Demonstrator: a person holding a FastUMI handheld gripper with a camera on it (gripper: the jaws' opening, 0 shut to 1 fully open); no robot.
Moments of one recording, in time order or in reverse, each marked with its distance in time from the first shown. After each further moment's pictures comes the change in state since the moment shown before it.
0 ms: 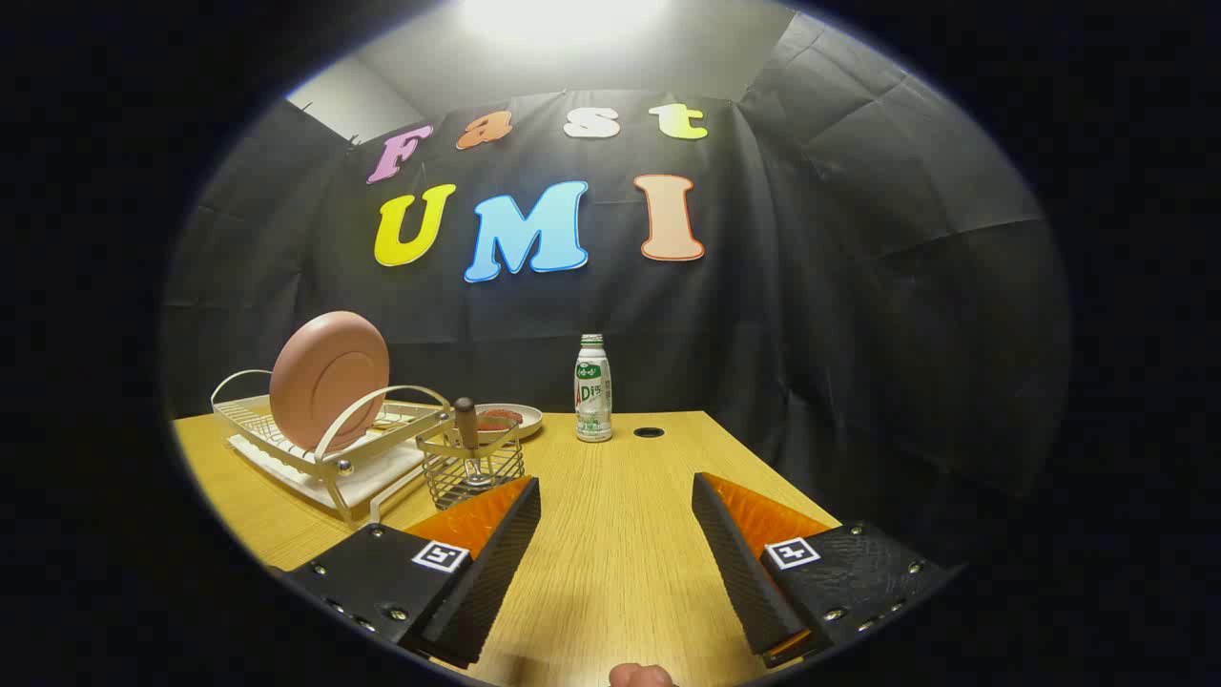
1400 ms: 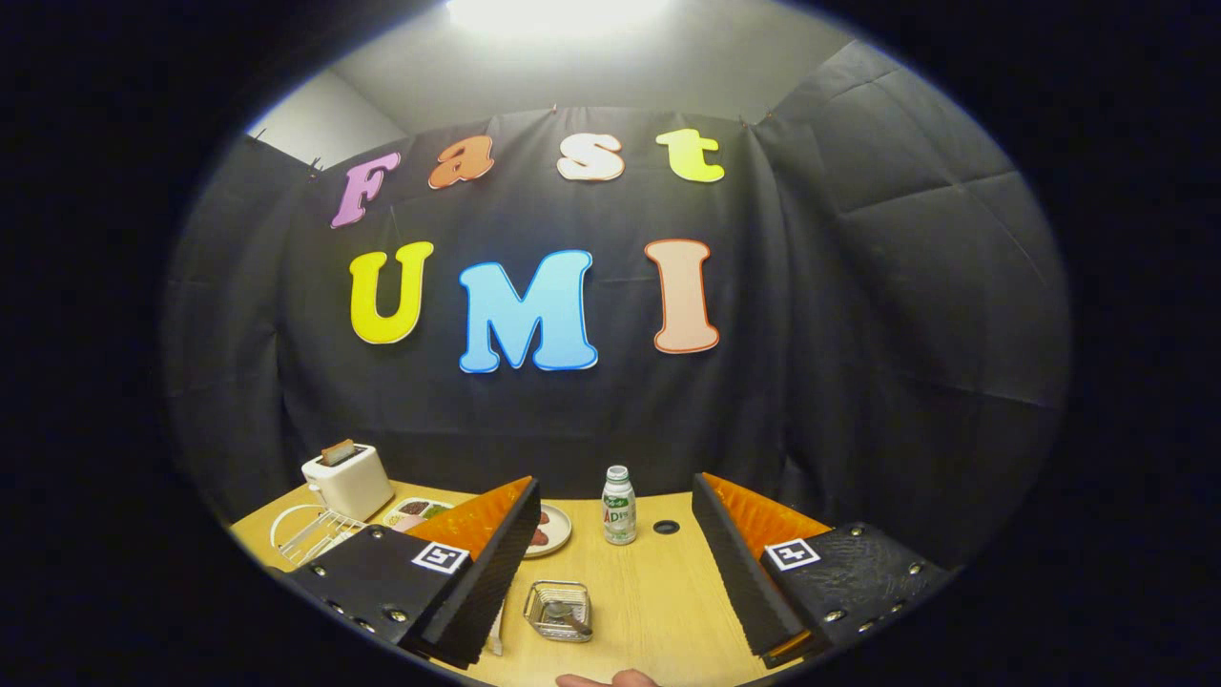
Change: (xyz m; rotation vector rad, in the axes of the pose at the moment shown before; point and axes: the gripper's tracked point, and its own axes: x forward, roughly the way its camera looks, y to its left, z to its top) arm 0.017 0.079 0.269 0.031 0.080 -0.037
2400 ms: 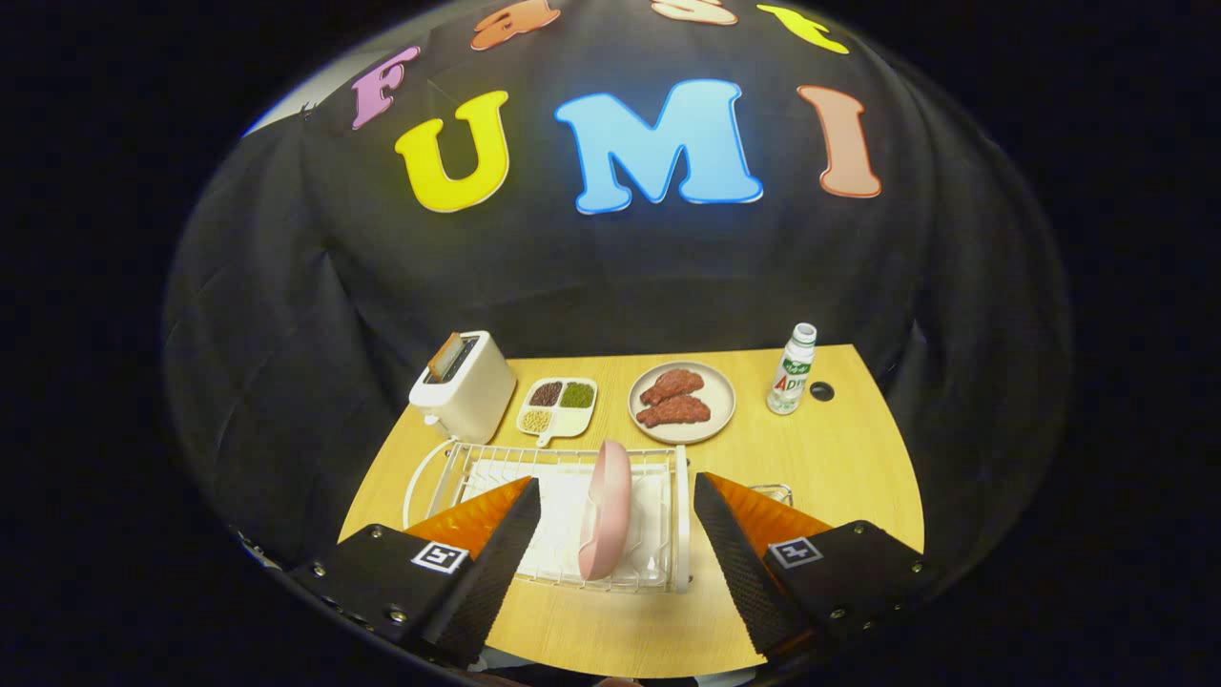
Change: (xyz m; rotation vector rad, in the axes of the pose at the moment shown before) arm 0.040 0.210 -0.047 0.039 0.655 0.213
